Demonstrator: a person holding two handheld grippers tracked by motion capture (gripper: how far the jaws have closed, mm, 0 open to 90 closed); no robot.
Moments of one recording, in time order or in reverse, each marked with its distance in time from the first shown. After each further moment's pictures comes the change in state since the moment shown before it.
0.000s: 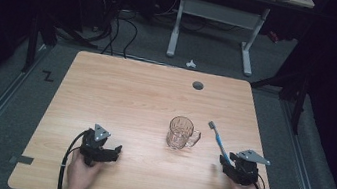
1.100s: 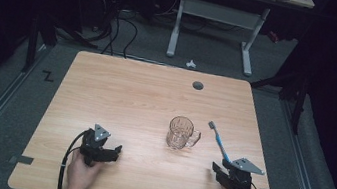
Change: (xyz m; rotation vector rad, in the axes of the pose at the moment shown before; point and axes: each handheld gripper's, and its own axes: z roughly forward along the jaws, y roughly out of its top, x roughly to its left) left arm 0.000 0.000 0.000 0.000 0.000 0.000; right arm 0.023 -0.021 -0.003 -0.032 0.051 0.005
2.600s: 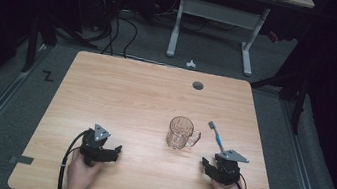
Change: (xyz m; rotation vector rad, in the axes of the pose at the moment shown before) left arm 0.000 0.000 0.000 0.000 -0.001 0.000; right arm 0.017 0.016 0.031 0.073 -0.004 -0.021
